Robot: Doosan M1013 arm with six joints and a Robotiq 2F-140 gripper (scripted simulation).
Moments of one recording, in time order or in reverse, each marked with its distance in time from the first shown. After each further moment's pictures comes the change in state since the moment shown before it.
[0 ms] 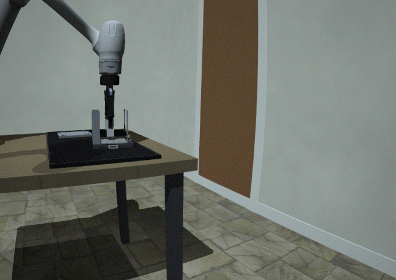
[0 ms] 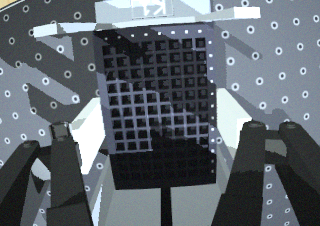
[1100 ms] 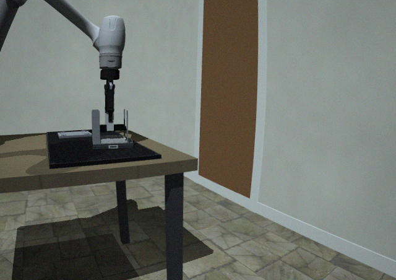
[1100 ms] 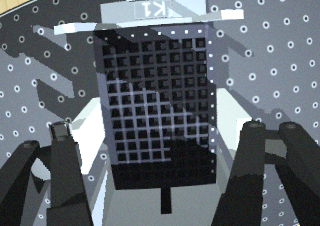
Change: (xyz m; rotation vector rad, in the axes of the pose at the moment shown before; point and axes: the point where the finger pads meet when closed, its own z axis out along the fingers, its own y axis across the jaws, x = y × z) arm 0.000 0.000 -0.021 0.000 0.000 0.000
